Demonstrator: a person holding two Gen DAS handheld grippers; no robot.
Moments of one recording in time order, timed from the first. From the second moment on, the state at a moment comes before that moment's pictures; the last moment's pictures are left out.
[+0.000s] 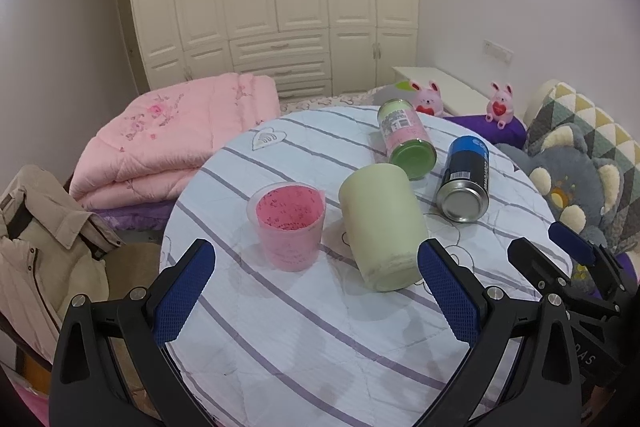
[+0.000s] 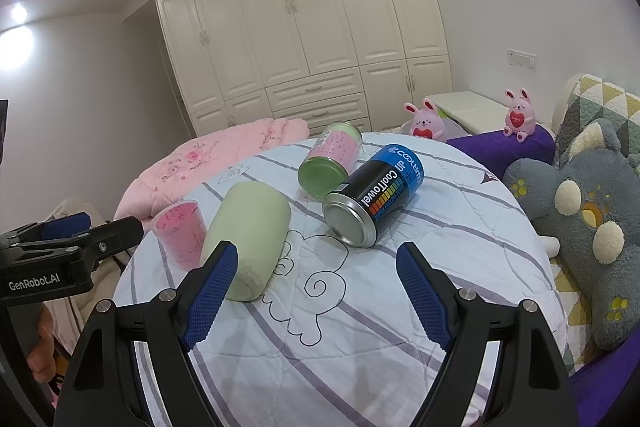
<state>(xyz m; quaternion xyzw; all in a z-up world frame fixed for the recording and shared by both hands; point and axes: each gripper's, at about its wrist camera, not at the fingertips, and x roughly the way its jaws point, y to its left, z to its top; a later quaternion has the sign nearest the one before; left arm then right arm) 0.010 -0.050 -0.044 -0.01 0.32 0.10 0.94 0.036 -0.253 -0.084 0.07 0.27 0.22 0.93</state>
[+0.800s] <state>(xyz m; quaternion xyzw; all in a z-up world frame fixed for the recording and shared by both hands) 0.008 -0.056 -0.043 0.00 0.32 0.09 0.94 0.035 -0.252 -0.084 0.07 0.27 0.22 0.93</state>
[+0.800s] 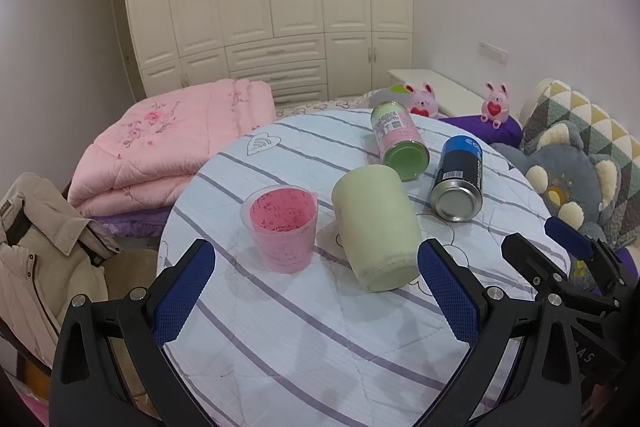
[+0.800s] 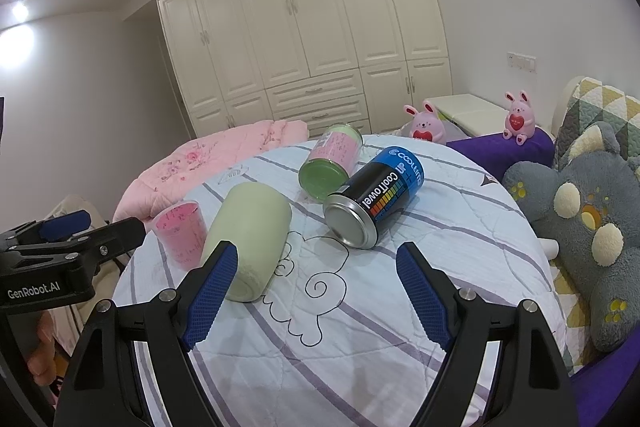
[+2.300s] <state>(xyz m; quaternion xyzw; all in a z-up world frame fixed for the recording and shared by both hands) 0.006 -0.055 -0.046 0.00 0.32 0.09 0.94 0.034 -0.250 -0.084 0.07 0.27 0.22 0.93</state>
